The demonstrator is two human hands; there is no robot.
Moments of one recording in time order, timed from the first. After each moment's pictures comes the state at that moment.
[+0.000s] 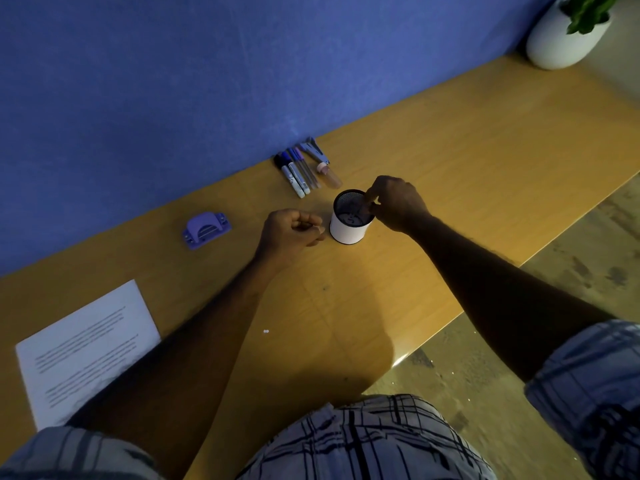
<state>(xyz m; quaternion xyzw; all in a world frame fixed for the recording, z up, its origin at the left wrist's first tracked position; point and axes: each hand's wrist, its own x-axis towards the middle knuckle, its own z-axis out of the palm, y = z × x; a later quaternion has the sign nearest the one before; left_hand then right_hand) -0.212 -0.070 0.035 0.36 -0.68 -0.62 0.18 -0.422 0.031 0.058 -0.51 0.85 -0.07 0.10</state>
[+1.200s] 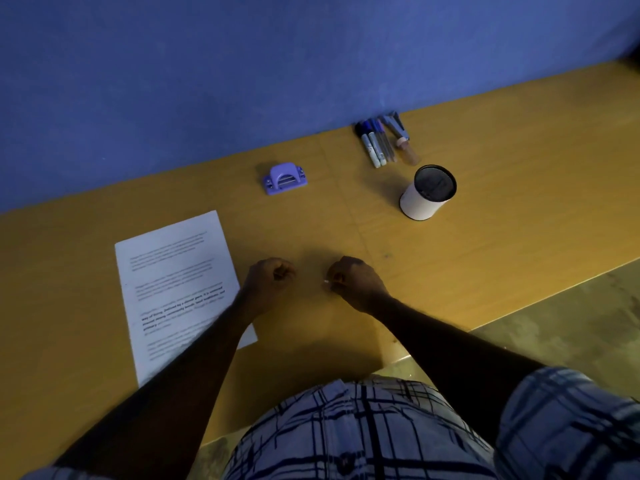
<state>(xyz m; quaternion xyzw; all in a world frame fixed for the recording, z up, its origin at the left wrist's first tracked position) 0.007 -0.045 -0.032 0.47 -0.75 -0.45 0.06 -0.187 0.058 -0.046 -0.61 0.74 -0.13 0.26</state>
